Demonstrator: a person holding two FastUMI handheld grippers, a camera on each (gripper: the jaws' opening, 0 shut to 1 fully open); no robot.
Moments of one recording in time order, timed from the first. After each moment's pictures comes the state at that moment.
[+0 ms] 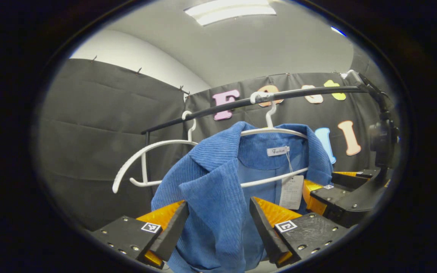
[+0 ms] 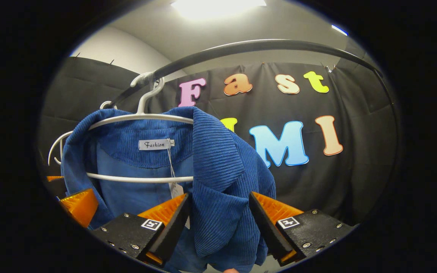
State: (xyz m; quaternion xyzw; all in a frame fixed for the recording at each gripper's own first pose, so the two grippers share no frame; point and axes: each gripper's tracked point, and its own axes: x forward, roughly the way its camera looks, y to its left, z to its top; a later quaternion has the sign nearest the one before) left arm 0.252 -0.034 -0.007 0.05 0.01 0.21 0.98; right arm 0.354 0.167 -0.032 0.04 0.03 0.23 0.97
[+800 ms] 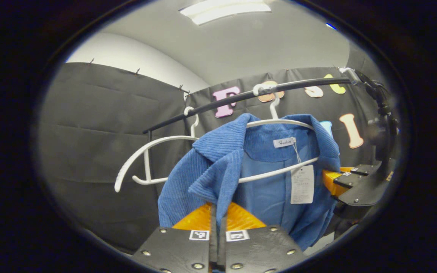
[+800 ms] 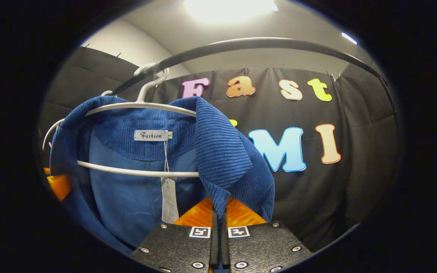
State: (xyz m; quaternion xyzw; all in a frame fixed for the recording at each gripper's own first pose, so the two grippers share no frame) left arm 0.242 -0.023 -0.007 0.07 0.01 0.20 0.98; right arm 0.361 0.164 -0.023 0.00 -0.01 0.23 0.97
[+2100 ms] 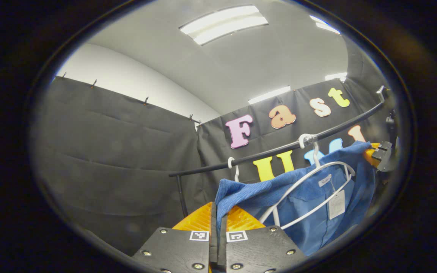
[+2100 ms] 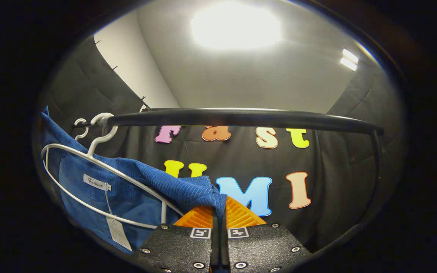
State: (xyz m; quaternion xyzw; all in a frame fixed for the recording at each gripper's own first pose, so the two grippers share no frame) left arm 0.214 0.075 0.117 0.14 -0.08 0.22 0.96; right arm 0.415 0.076 0.077 -0.03 -0.16 0.15 0.98
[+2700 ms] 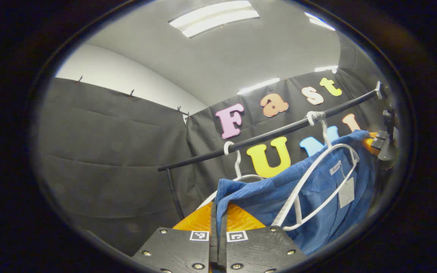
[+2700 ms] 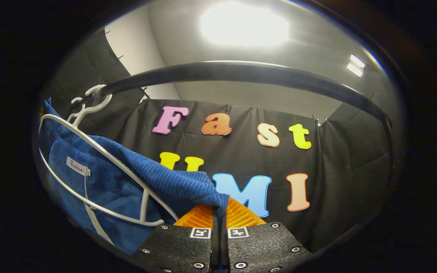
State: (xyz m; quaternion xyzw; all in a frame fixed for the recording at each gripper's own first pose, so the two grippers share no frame) left arm 0.268 0.098 0.079 0.14 -0.04 0.17 0.97; right arm 0.454 0.083 0.056 -0.05 -0.15 0.13 0.98
